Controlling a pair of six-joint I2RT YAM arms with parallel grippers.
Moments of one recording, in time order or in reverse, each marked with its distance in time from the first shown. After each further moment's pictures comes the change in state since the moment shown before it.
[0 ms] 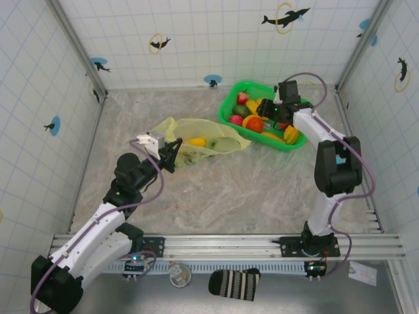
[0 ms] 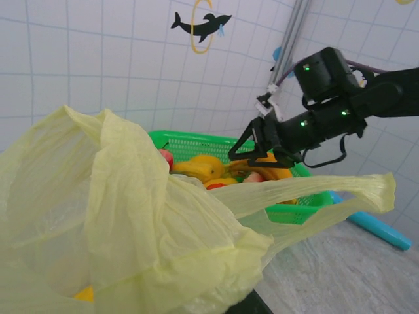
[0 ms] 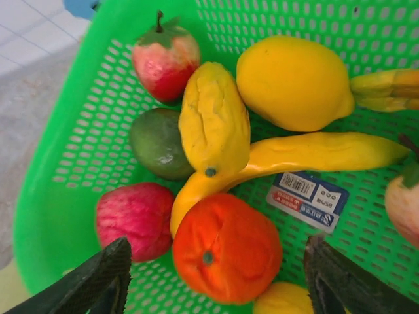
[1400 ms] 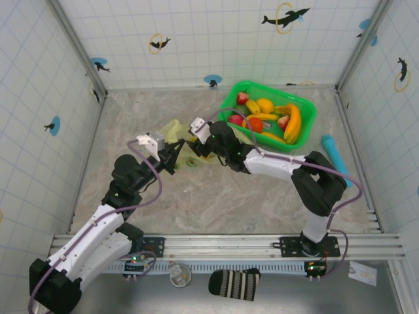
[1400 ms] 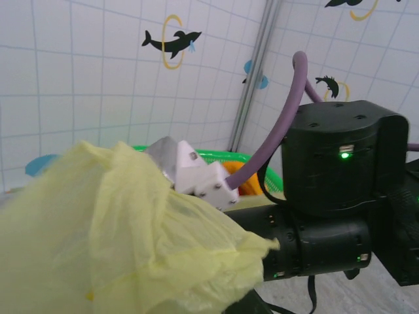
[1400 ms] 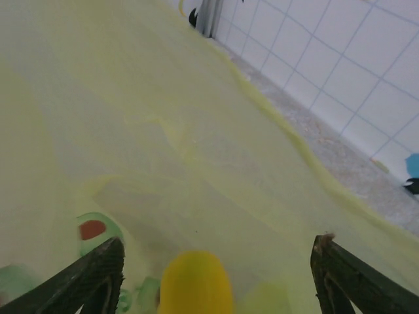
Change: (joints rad) left arm -0.021 -0.027 0.011 0.020 0.055 -0.005; right arm 0.647 -0.107 -0.319 0.659 0.207 -0.652
